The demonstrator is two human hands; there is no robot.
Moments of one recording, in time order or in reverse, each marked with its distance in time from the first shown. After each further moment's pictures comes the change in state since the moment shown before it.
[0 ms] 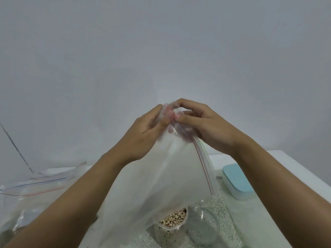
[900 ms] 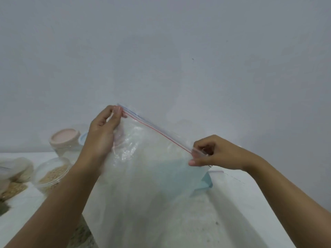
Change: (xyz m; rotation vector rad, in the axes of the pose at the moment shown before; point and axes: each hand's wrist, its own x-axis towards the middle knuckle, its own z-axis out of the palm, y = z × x) left_hand 0.081 0.022 0.215 -0.338 0.532 -0.379; right_hand -0.142 0.121 -0.278 -0.336 -0.171 0.295
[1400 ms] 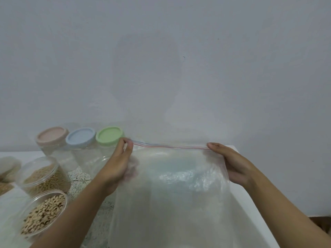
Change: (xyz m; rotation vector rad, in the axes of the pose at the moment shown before) left_hand -0.021 -0.078 0.033 0.050 -0.157 -0.461; right_hand -0.013 0.109 -0.015 1.012 0.338 0.324
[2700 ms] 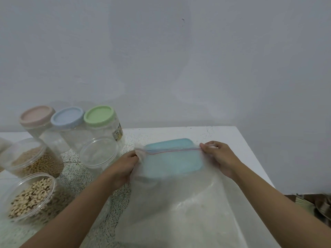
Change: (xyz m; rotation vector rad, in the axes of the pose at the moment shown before) left_hand 0.030 -0.081 0.024 0.066 -0.197 -0.282; right_hand 0.046 0.070 -0.034 -0.300 0.270 -0.013
